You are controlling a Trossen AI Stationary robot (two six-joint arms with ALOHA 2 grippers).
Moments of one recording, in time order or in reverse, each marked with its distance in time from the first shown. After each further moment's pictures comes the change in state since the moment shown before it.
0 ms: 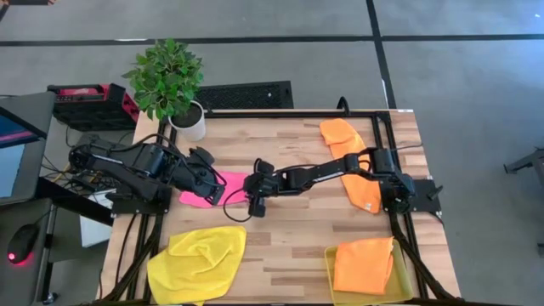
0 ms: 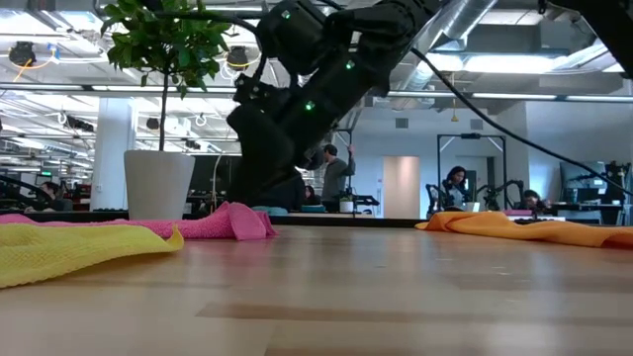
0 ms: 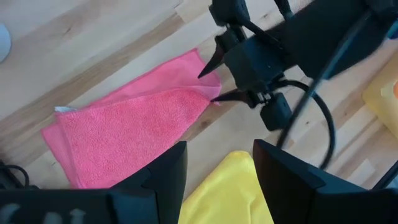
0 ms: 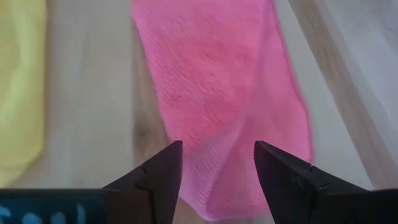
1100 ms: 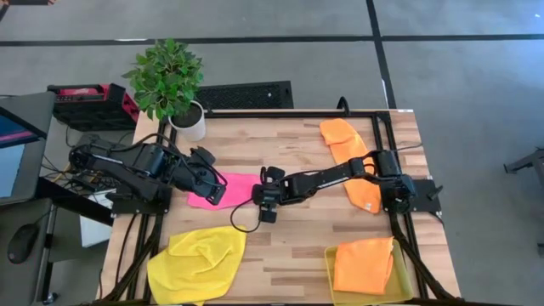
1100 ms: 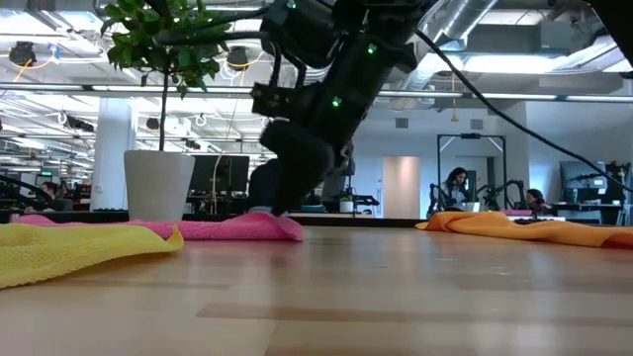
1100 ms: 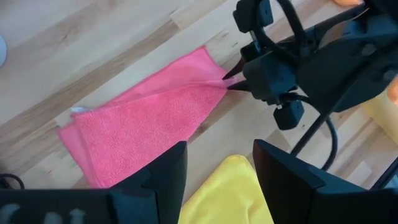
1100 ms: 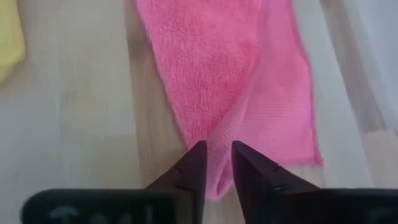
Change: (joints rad) left arm 0.000 0.001 0.000 0.022 -0.010 0.025; right arm 0.061 -0.037 0.003 -0.282 0.130 0.041
